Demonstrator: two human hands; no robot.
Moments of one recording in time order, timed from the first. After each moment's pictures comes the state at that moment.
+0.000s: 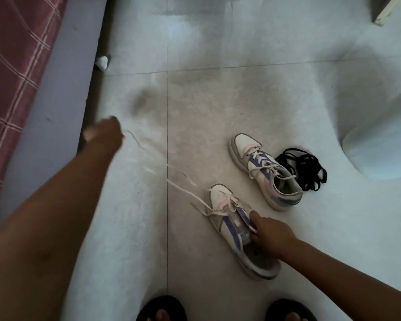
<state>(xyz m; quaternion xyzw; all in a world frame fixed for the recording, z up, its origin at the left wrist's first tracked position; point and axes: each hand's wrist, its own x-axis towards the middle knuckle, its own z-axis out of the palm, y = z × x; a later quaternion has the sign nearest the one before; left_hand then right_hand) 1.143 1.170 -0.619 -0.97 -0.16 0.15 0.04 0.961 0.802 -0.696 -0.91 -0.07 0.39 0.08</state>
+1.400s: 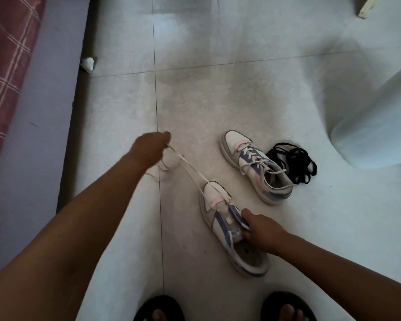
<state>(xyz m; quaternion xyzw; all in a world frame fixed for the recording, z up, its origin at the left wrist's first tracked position) 1.130 1.090 -0.664 -0.98 0.16 0.12 -0.04 0.957 0.802 -0.692 -0.90 -0.06 0.41 0.15</state>
